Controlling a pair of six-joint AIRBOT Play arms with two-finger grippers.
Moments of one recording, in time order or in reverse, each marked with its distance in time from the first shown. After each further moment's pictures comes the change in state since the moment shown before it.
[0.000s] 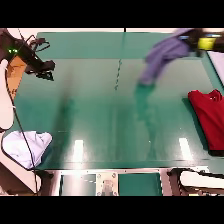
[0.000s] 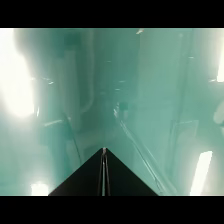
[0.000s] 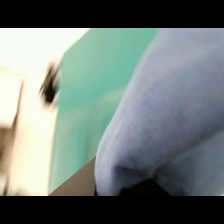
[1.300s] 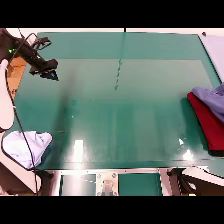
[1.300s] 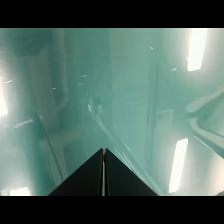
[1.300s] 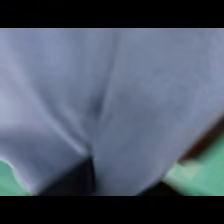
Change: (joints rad) left arm -0.005 0.000 0.000 -0.121 -0.032 -0.008; right arm -0.703 0.152 -0.341 -0.832 0.376 0.209
